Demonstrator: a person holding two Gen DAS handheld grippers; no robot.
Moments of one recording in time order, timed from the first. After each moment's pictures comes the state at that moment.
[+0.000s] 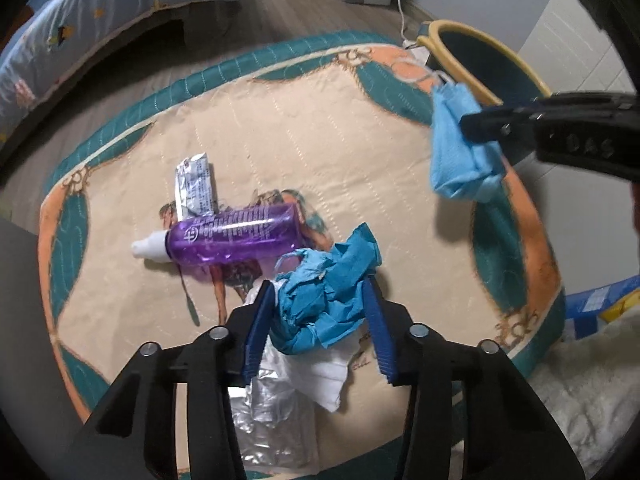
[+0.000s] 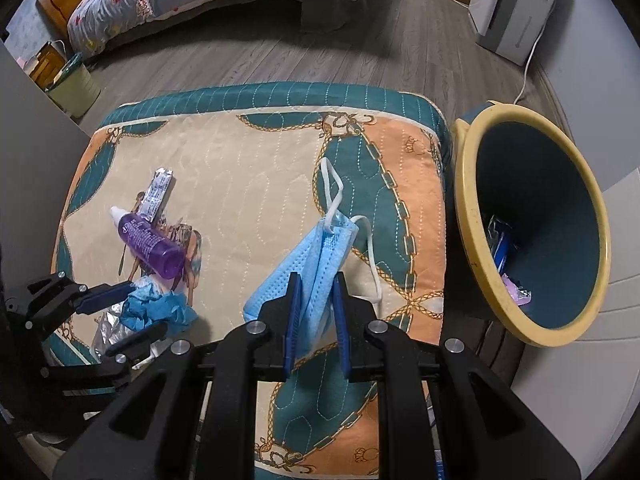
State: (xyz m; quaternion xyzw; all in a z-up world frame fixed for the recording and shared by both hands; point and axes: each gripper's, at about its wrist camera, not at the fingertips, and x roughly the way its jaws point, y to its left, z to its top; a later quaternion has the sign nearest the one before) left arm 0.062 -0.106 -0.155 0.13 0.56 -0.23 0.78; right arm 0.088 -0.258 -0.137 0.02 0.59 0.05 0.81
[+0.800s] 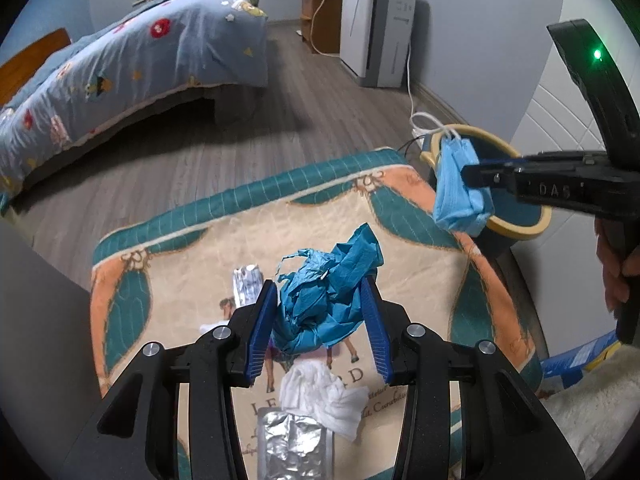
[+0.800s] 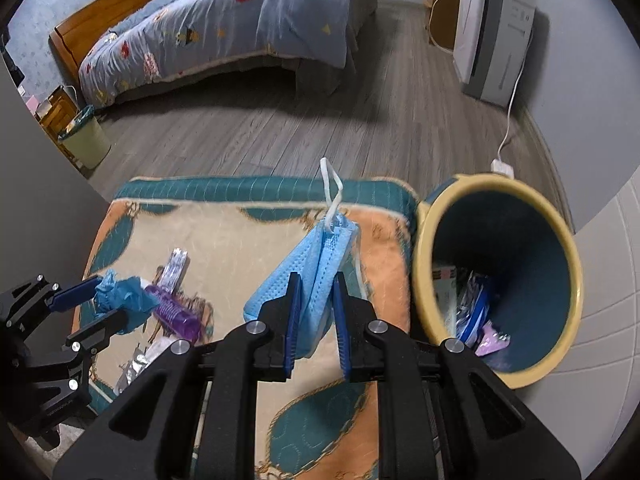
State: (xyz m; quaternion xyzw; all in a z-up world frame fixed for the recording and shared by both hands) left arm 0.070 -0.095 -0.073 0.11 0.45 -0.22 0.86; right arm 0.096 -0.293 -0.068 0.05 0.50 0.04 0.87
